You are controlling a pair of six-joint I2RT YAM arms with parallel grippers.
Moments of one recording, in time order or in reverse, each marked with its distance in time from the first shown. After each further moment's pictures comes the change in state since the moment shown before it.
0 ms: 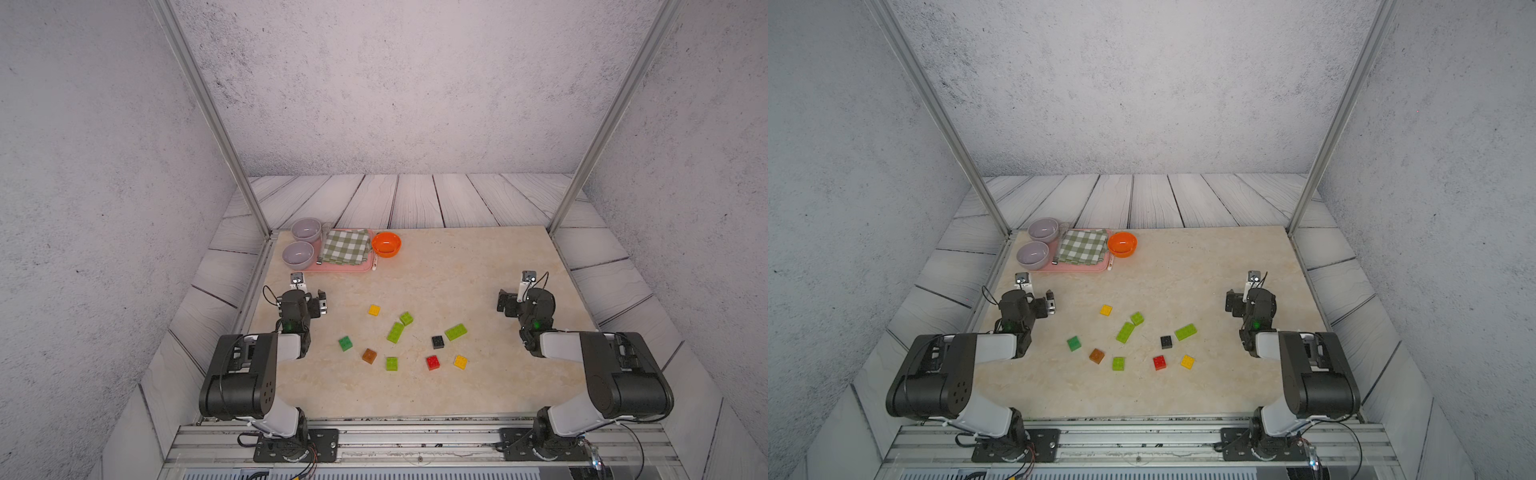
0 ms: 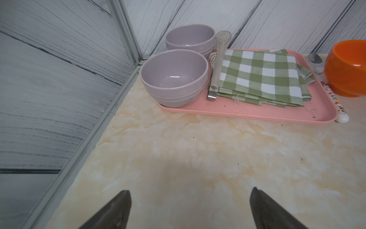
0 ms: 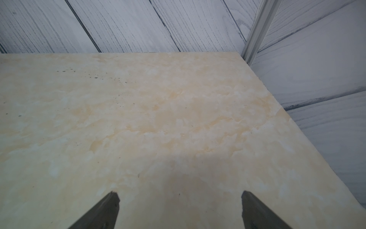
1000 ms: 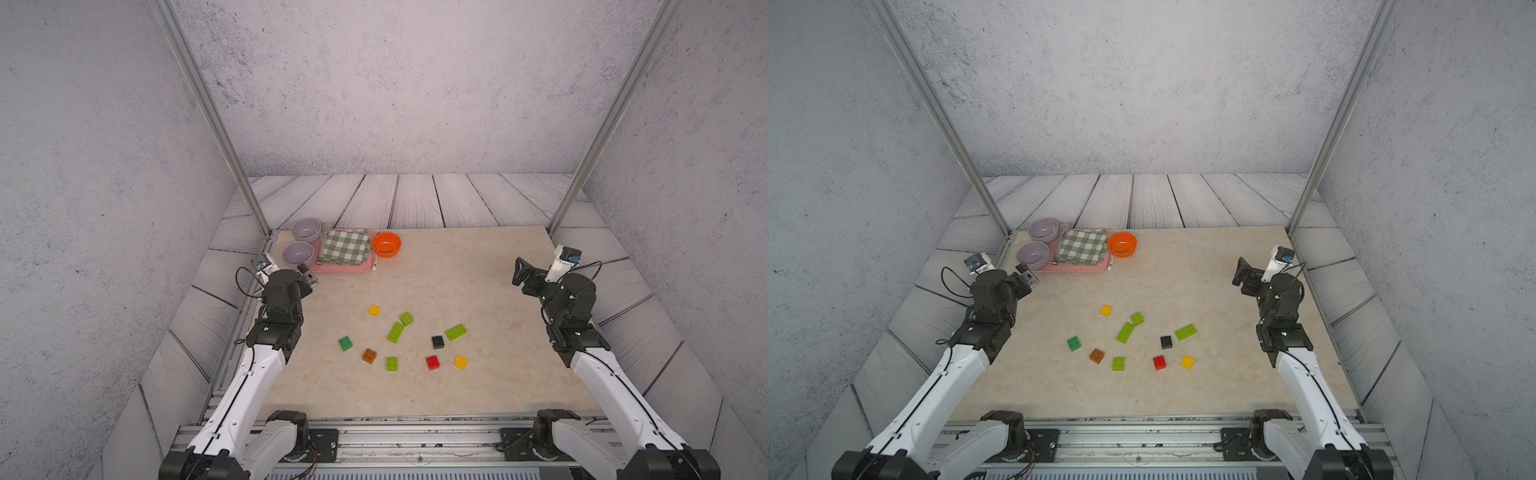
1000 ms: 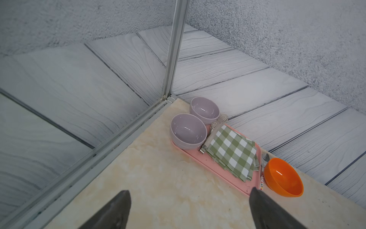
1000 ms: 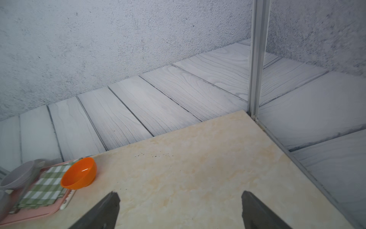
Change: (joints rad) left arm -0.128 -0.553 0.323 -0.841 -0.256 -0.542; right arm 0.003 -0.561 0.201 -0.520 -0.143 0.324
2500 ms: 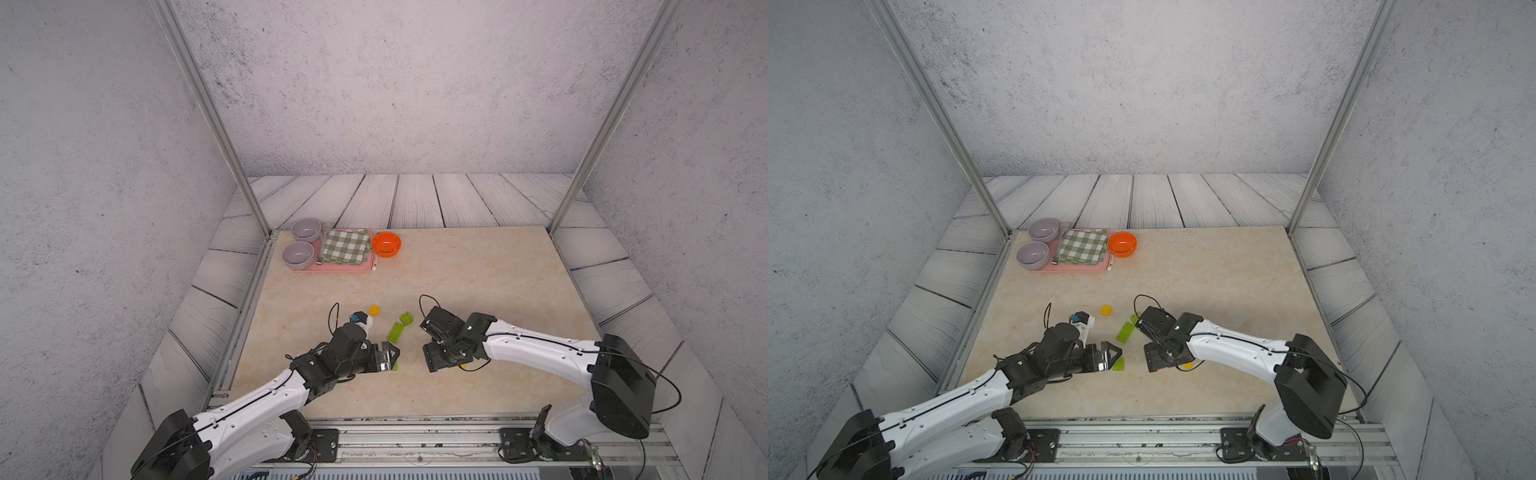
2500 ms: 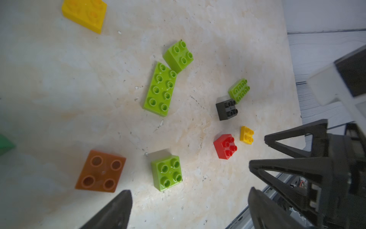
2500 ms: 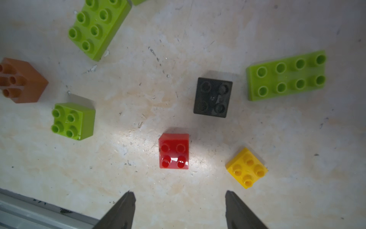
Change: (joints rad) left arm -0.656 -0.026 -0.348 0.019 0.568 -0.264; right arm 0.943 0.566 0.364 -0.921 0.076 0.342
